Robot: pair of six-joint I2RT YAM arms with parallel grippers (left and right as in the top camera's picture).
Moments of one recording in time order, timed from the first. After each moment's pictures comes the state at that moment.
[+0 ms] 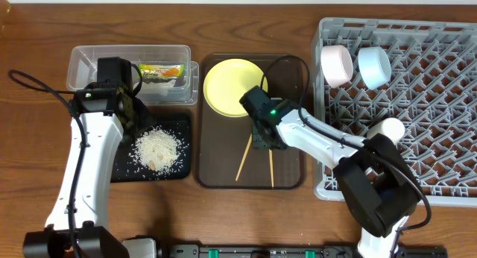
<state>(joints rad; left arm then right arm) 0.07 1.46 1.20 -1.08 -0.17 -0.62 0.67 1.95 1.25 -0.71 0.10 0.69</state>
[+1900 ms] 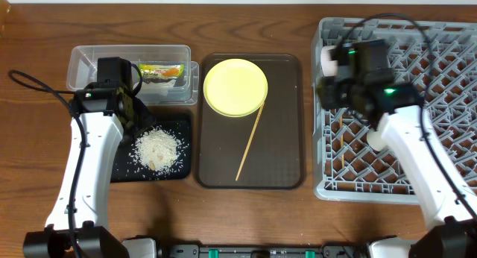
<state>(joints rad) 0.07 1.46 1.20 -1.08 -0.17 -0.62 0.24 1.52 1.25 -0.71 -0.17 0.13</state>
